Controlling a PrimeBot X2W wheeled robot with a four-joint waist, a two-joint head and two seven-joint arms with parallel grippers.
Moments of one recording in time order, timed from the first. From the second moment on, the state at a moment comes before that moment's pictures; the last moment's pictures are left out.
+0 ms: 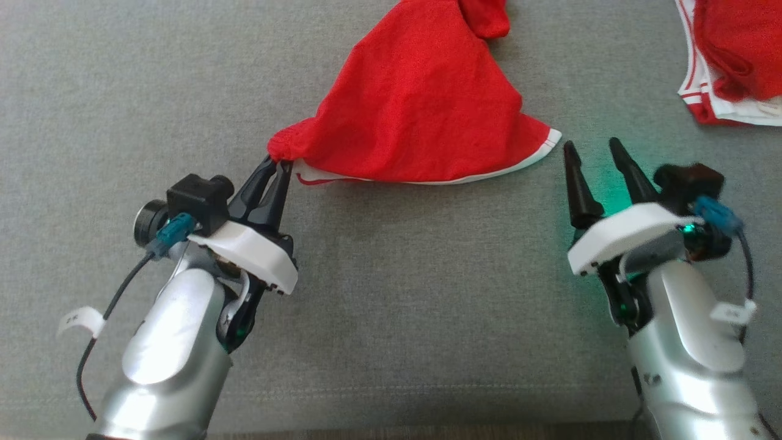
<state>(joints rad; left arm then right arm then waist) -0.48 0.16 -0.43 0.47 -0.32 -0.11 -0.25 -0.41 -0.05 0.07 0.46 0.21 0.12 -0.03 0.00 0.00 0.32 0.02</state>
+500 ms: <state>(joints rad) -0.48 0.13 -0.44 0.46 -0.30 -0.11 -0.25 -0.59 -0.06 0.11 0.73 0.21 0.12 0.02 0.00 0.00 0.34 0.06</state>
